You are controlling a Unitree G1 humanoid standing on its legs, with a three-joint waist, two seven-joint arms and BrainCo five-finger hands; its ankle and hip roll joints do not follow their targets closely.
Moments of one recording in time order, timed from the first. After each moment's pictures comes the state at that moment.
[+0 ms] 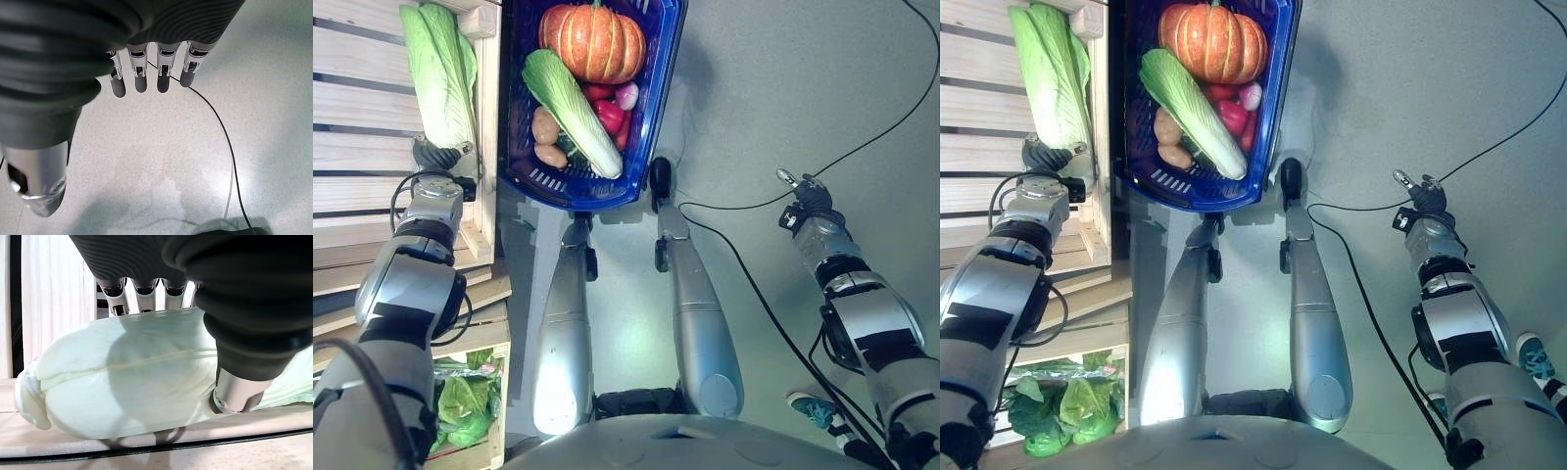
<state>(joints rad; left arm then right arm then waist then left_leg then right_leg) -0.99 0.63 -0.35 1.35 -0.39 -0.03 0.33 -0.79 -0.53 0.24 1.27 0.73 -0.07 -0.19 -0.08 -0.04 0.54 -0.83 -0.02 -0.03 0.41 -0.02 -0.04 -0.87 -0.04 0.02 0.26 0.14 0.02</state>
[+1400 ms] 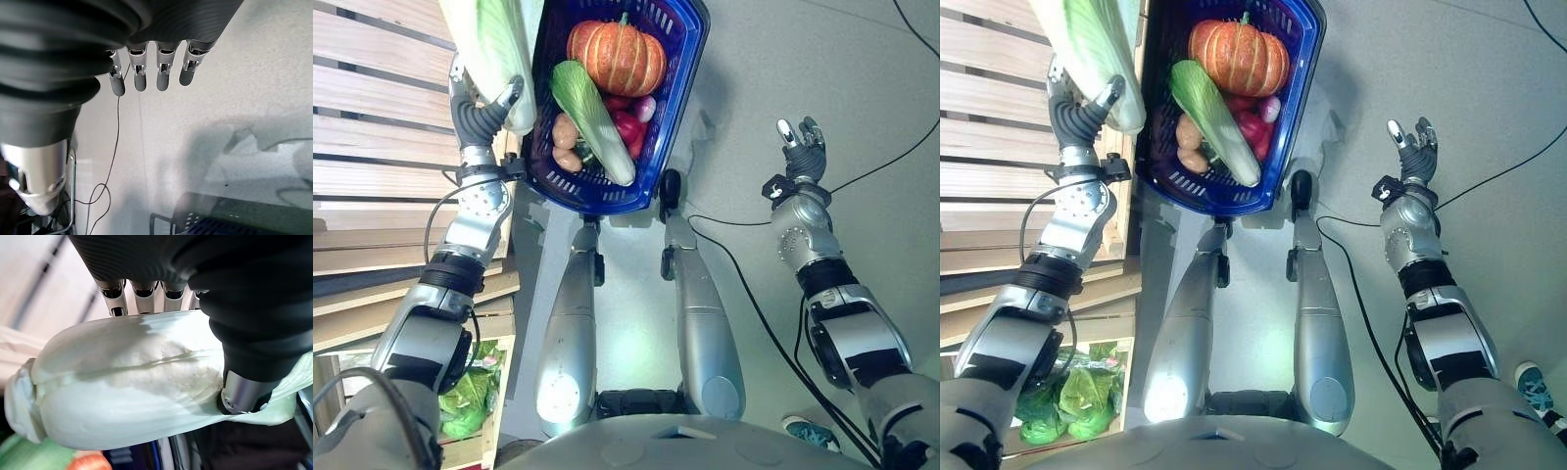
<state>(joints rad) -0.67 0.57 -0.27 0.46 -0.23 -0.40 0.50 -0.66 -0.46 0.19 0.72 0.76 -0.26 -0.36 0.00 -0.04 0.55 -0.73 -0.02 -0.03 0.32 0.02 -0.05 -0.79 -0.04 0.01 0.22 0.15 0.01</state>
